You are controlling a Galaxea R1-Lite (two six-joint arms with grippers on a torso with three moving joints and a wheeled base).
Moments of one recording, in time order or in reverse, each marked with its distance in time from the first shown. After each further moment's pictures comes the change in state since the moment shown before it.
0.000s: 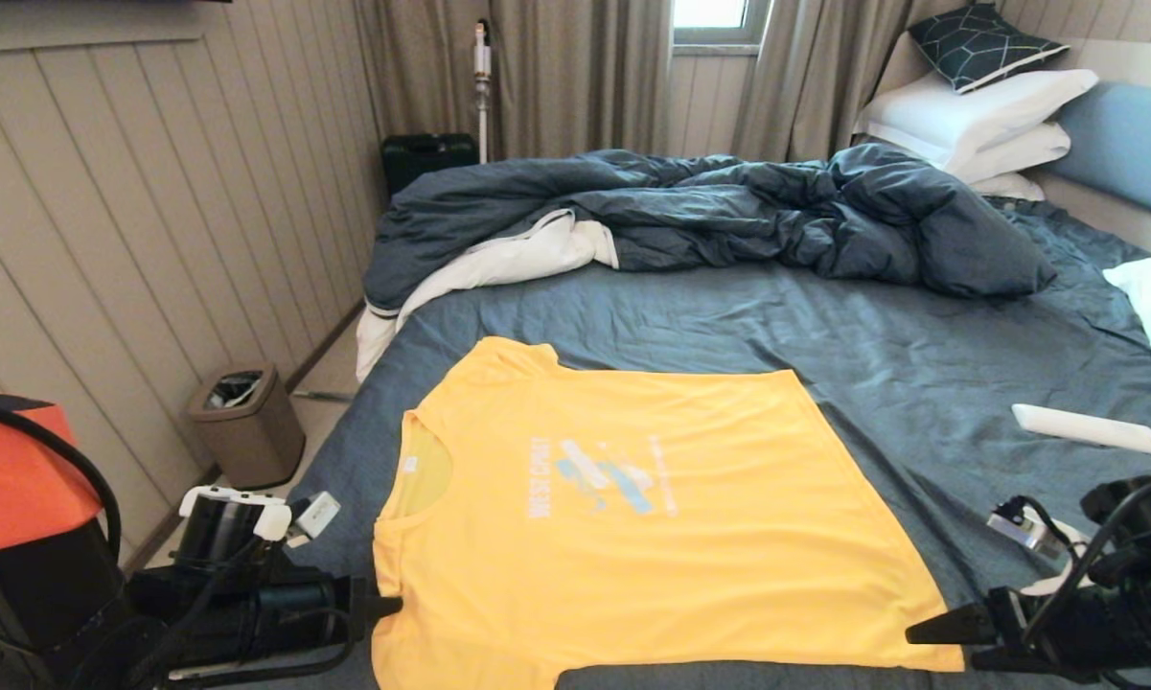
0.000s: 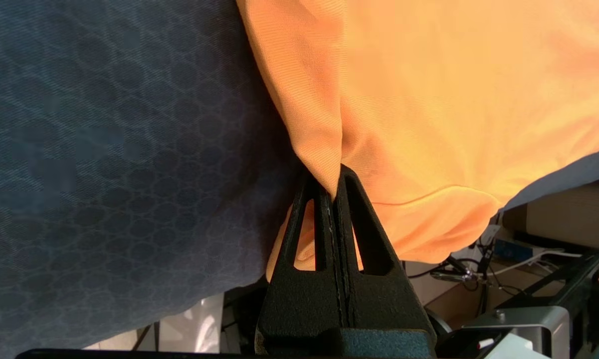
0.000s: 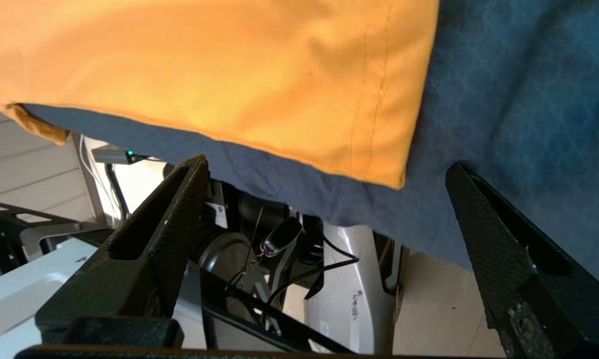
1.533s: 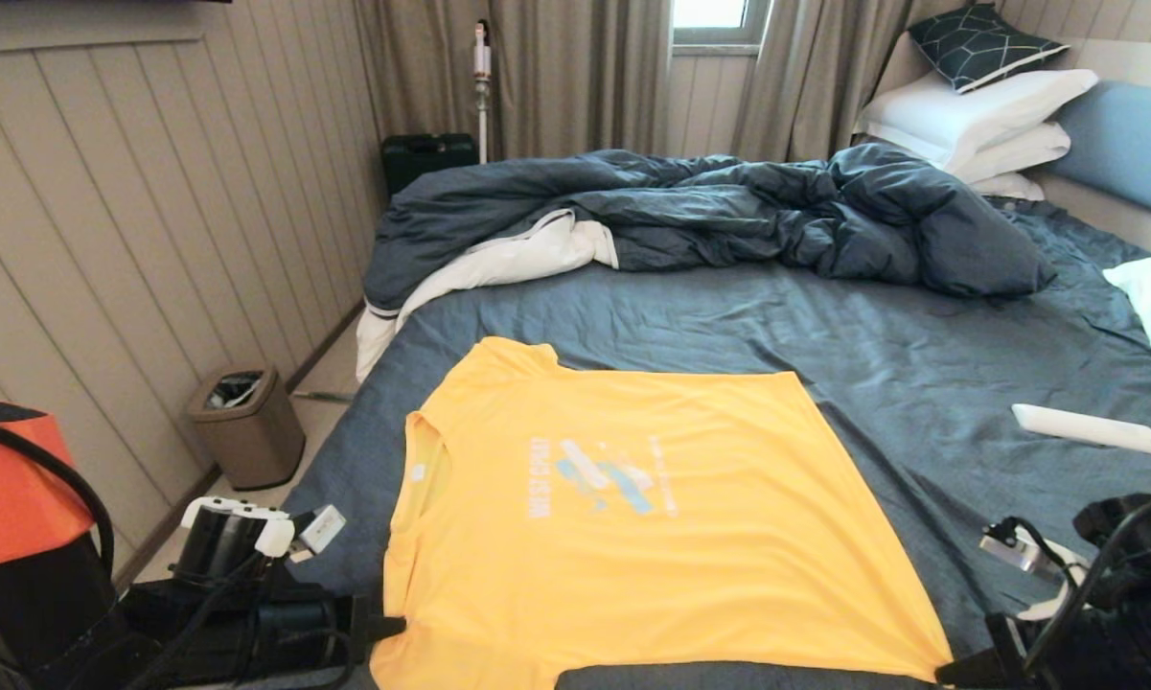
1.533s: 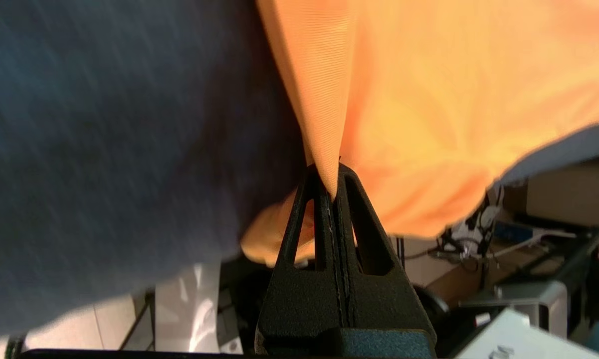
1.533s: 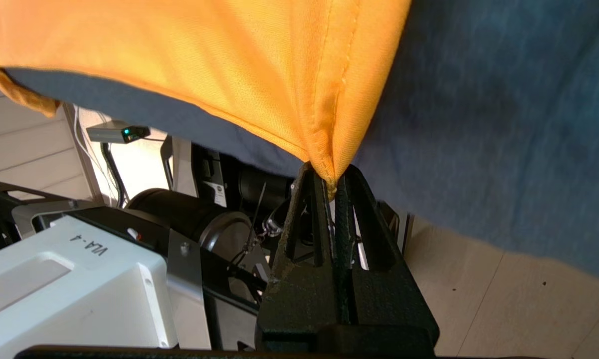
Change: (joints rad) left arm -0.047 -0.032 0.048 0.013 -0.001 0.000; right arm 0.023 -0.035 0.069 0.007 -0.018 -0.008
